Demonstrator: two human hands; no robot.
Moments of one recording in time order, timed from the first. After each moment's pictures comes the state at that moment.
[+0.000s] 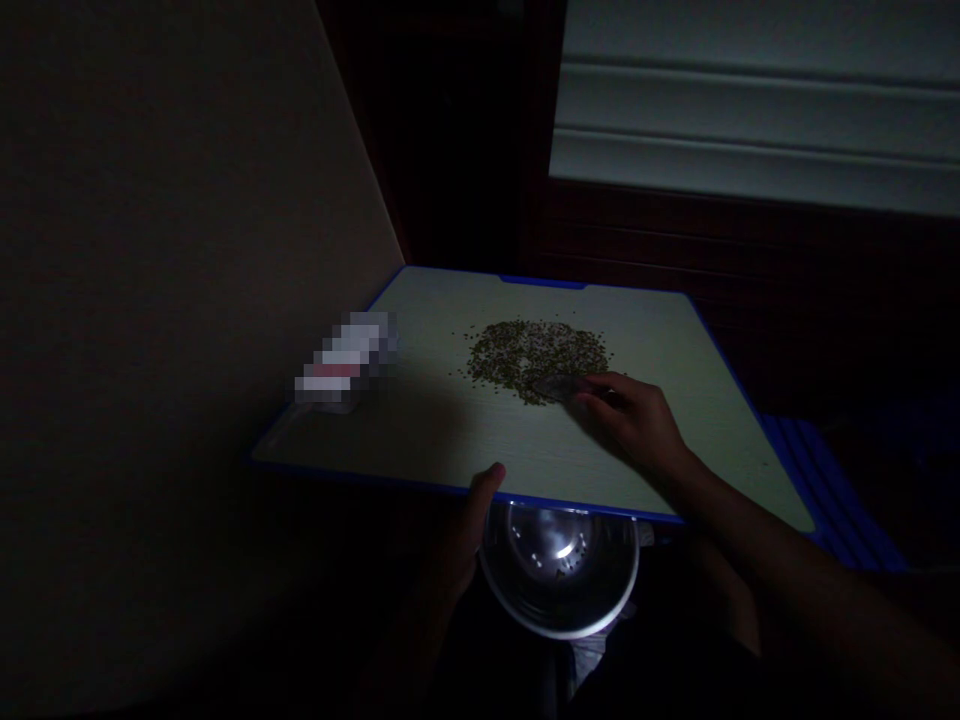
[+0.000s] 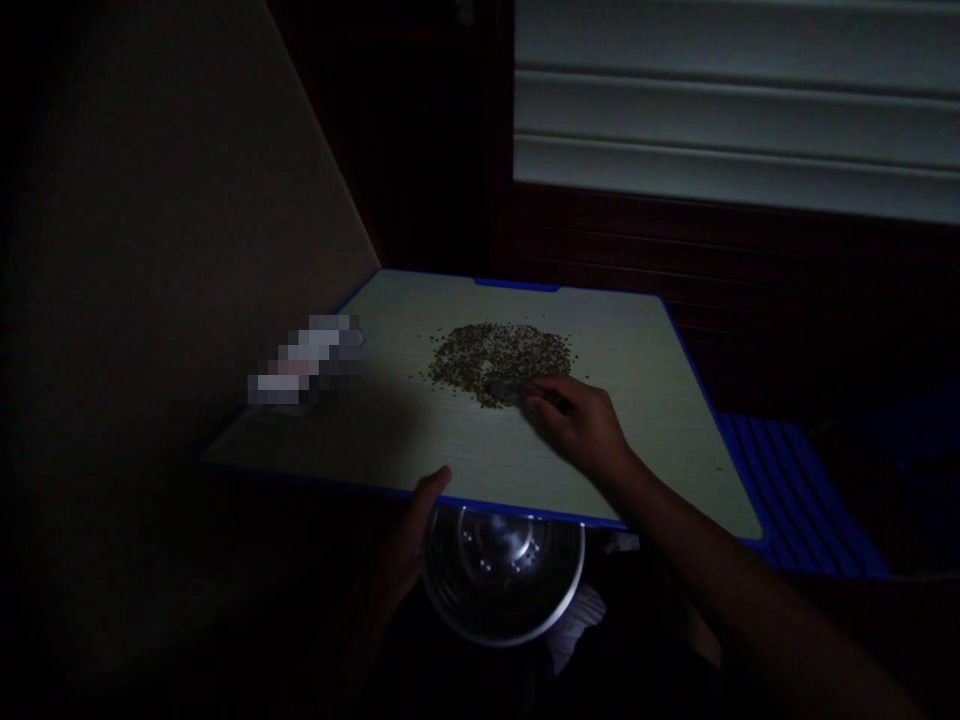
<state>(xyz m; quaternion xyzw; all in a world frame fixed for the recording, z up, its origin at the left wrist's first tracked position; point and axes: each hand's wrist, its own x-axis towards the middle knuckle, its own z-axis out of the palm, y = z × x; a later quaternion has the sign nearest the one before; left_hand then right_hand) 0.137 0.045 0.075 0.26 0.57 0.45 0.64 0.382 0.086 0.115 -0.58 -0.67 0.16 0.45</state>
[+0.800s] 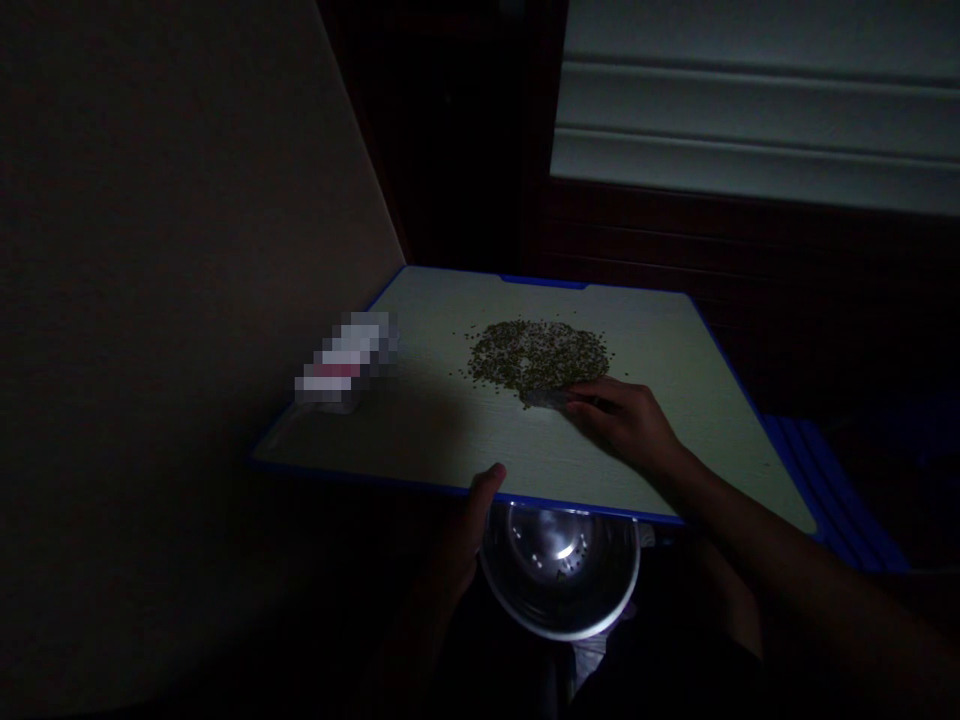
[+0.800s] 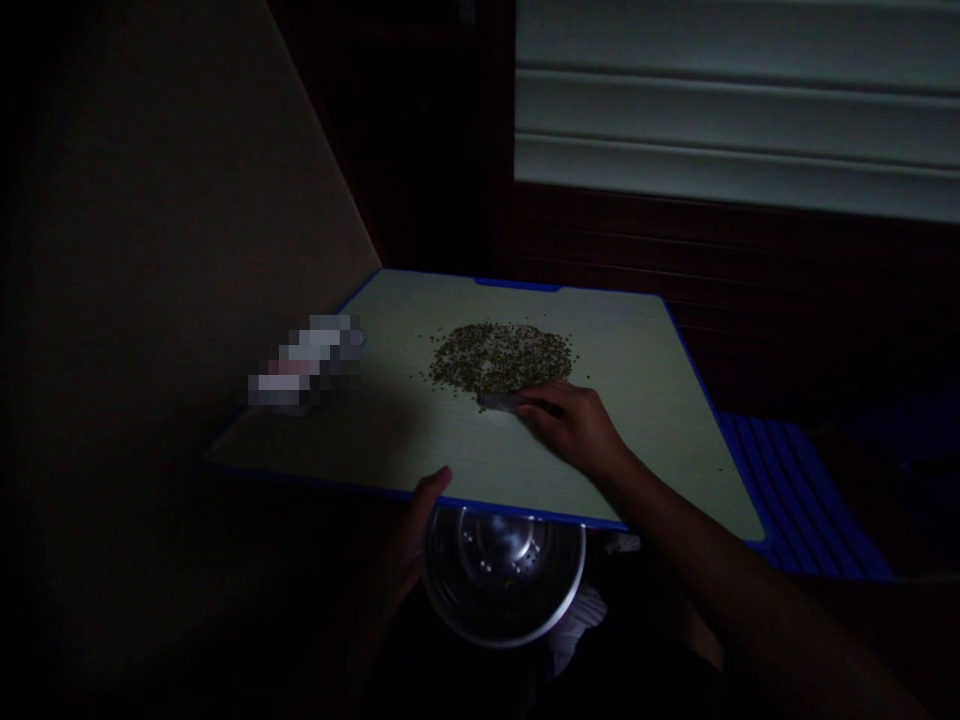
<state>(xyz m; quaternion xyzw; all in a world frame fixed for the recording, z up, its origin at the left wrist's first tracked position) 0.136 0.044 0.076 0.27 0.56 0.46 0.63 0.378 0.090 0.115 -0.52 -0.72 0.18 0.43</state>
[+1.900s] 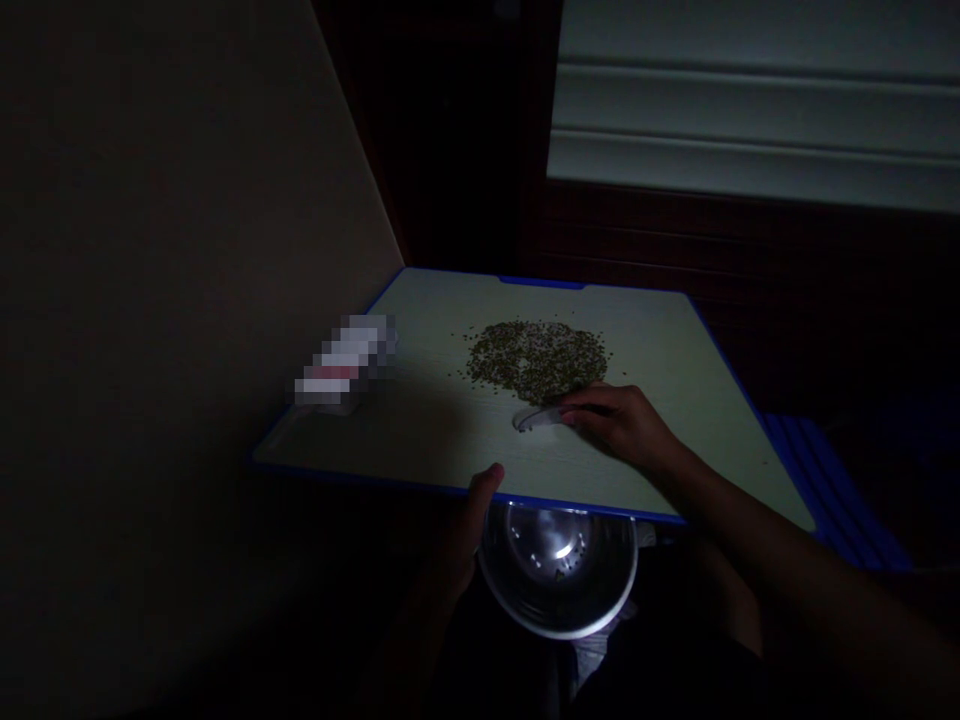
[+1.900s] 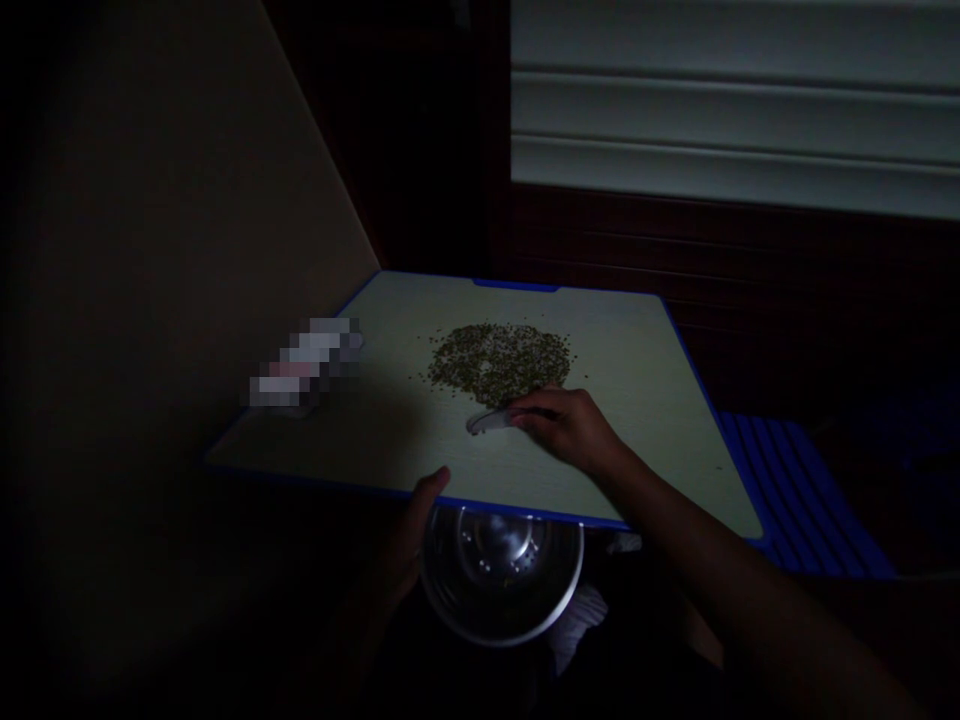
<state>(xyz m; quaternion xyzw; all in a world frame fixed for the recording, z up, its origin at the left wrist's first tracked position) 0.139 0.044 0.079 0.25 0.57 0.47 0.63 0.378 0.091 0.119 -0.49 -0.73 0.26 0.40</state>
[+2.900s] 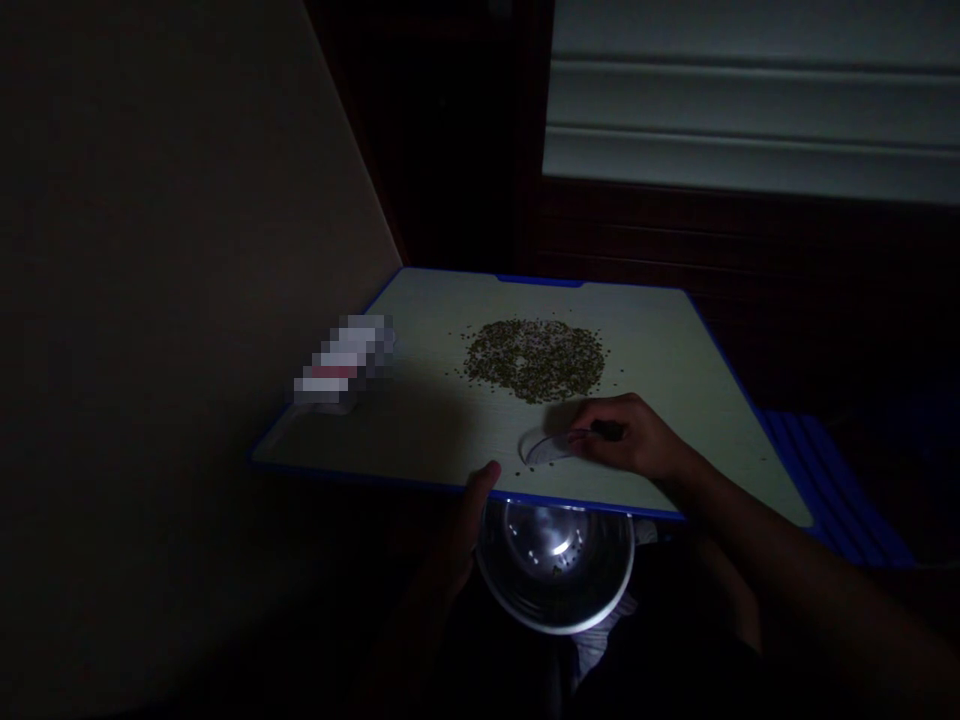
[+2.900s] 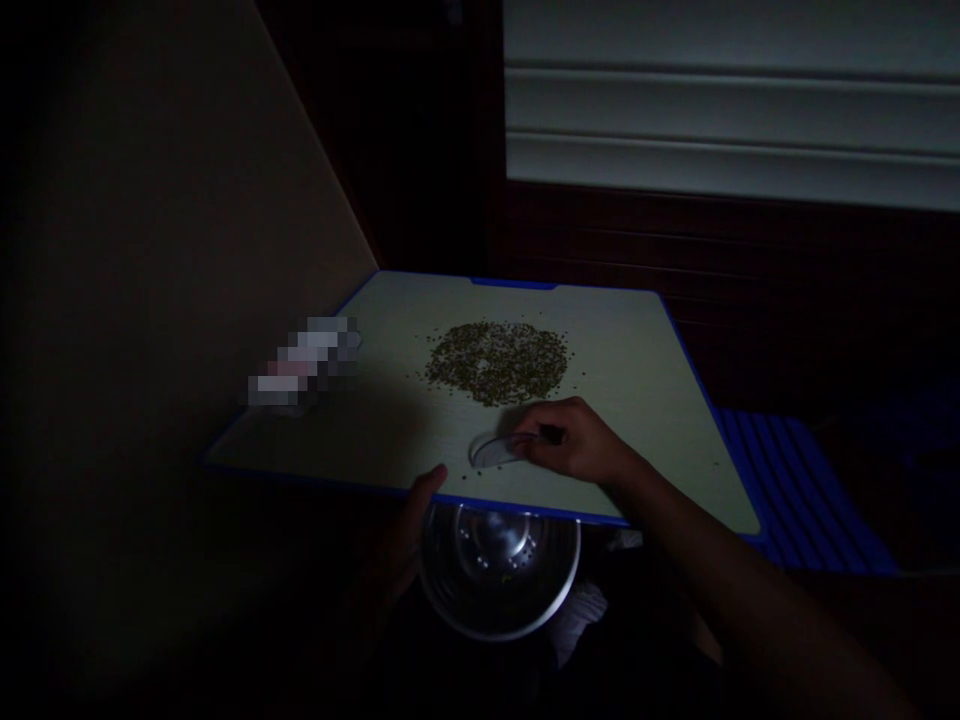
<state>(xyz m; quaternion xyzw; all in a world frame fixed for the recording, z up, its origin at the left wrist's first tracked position) 0.139 0.043 0.093 0.27 0.58 0.43 0.64 0.384 0.073 0.125 -0.43 -0.75 0.34 0.36</state>
